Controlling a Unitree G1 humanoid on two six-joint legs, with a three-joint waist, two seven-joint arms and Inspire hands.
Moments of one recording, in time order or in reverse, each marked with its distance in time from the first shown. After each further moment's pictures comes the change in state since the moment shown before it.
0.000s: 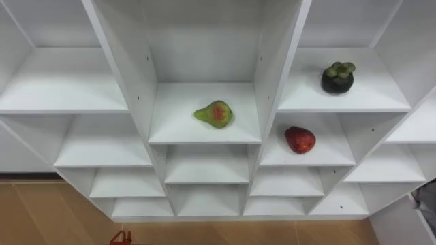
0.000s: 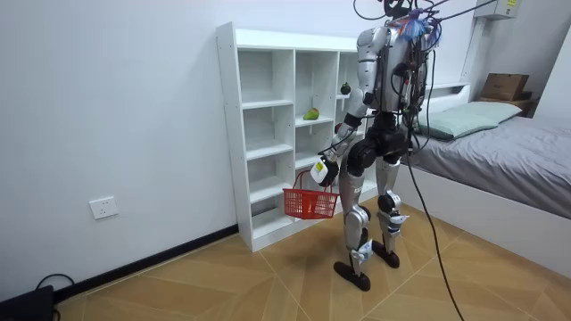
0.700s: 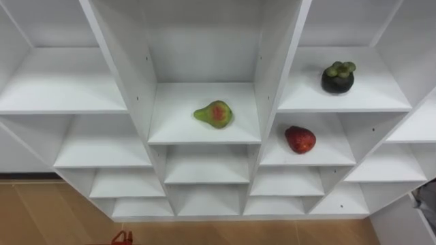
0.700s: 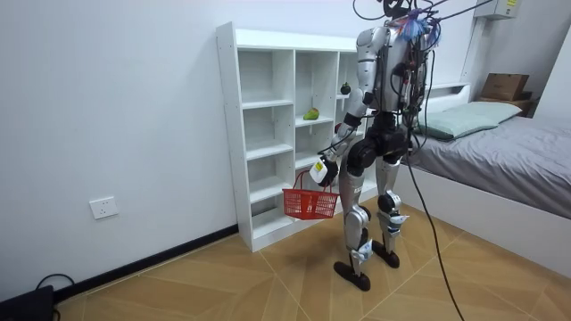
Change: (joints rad) left arm 0.004 0.000 -0.002 -0.001 -0.006 0.000 0.017; right arm -0.002 0.000 0.000 0.008 0.021 0.001 -0.023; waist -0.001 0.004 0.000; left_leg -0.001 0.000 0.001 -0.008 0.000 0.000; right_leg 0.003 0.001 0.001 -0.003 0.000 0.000
